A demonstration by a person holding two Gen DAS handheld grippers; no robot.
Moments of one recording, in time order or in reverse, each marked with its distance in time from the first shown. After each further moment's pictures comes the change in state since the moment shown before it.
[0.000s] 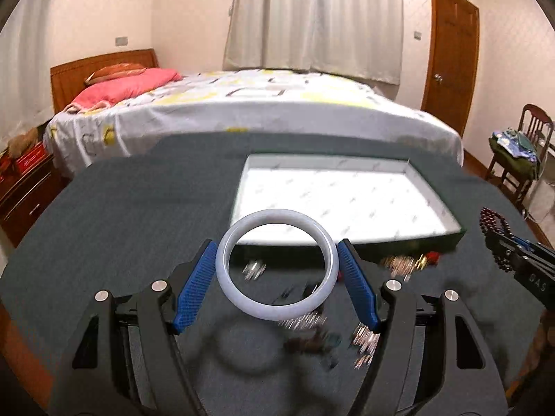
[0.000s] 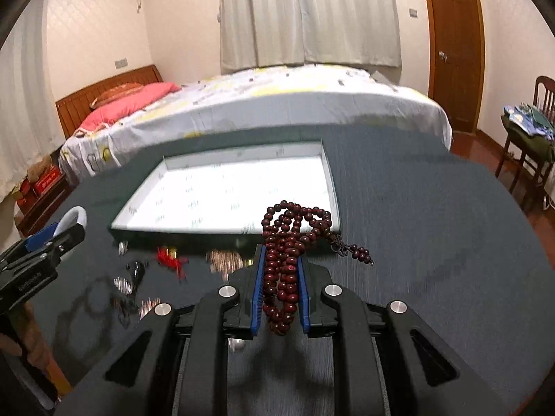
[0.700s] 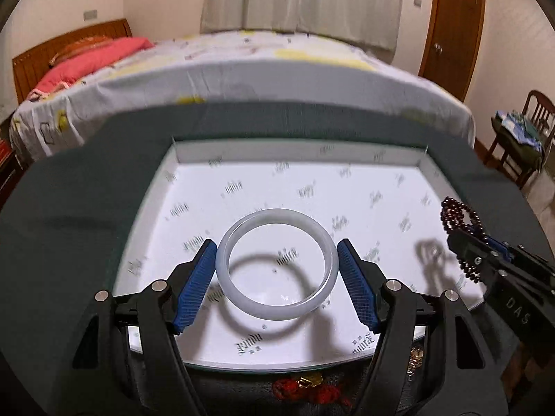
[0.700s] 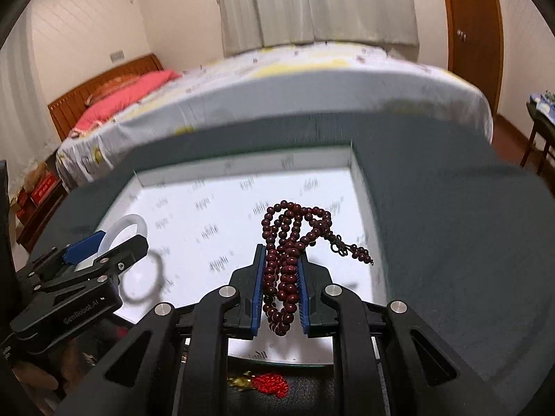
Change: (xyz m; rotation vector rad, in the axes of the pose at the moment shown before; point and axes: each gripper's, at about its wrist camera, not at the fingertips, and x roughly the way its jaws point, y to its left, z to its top) left arm 0.154 -0.051 0.034 0.012 0.190 -0.053; right arm 0.127 -0.005 0.031 0.022 0.148 0.050
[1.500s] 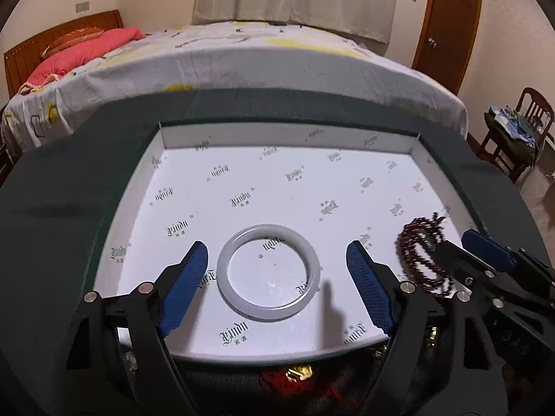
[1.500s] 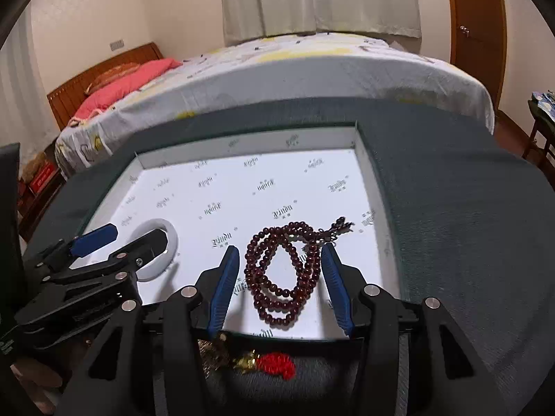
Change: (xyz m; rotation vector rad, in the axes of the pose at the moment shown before) left arm -0.006 -0.001 -0.007 -0.005 0.006 -0.046; right arm -0.022 0.007 -0.007 -0.008 -0.008 0.002
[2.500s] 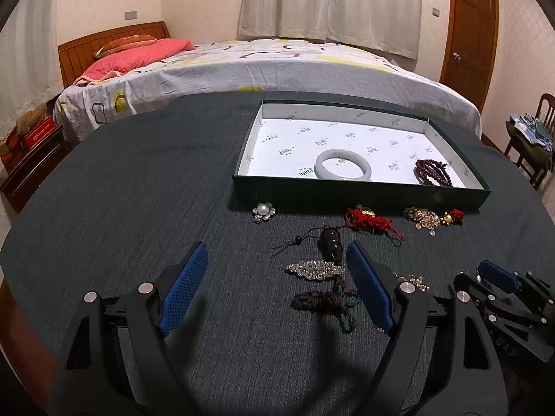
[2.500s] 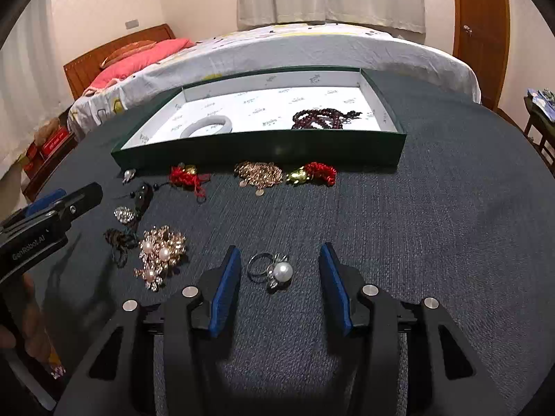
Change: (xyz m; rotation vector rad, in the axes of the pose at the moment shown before) left arm -0.115 0.043 -0.102 -0.039 -0.064 0.161; right arm -0.054 0.033 -0.111 -0.063 0.067 -0.014
